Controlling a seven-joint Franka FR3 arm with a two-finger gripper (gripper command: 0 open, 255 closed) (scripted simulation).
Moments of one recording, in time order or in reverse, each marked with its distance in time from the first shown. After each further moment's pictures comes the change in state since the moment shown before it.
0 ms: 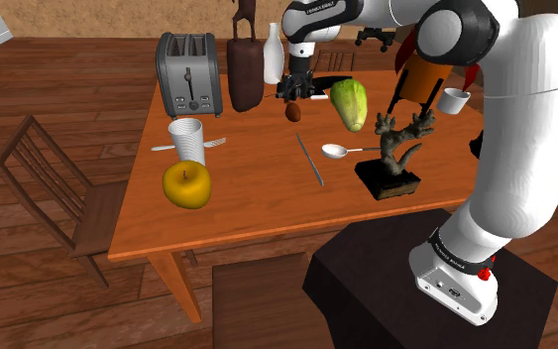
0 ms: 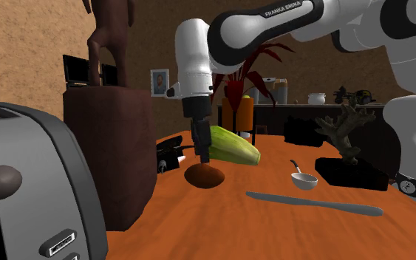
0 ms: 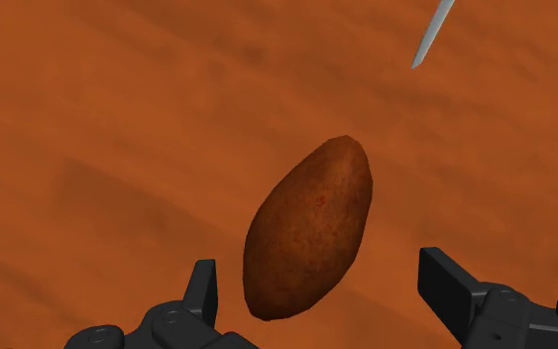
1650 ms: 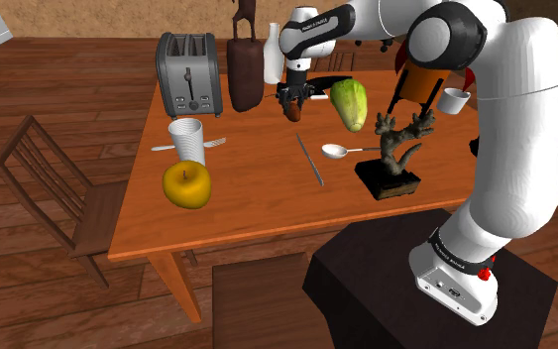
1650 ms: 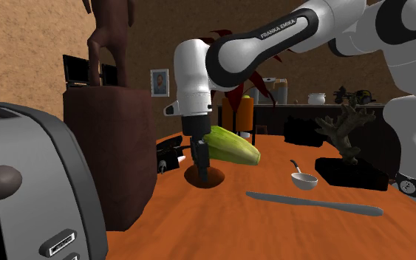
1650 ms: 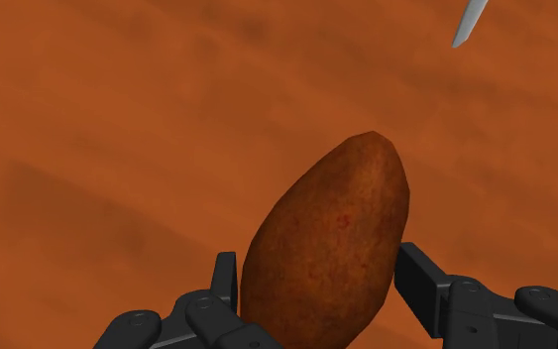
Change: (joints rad) arm 0.002 0.051 0.004 -0.037 0.008 0.086 -0.003
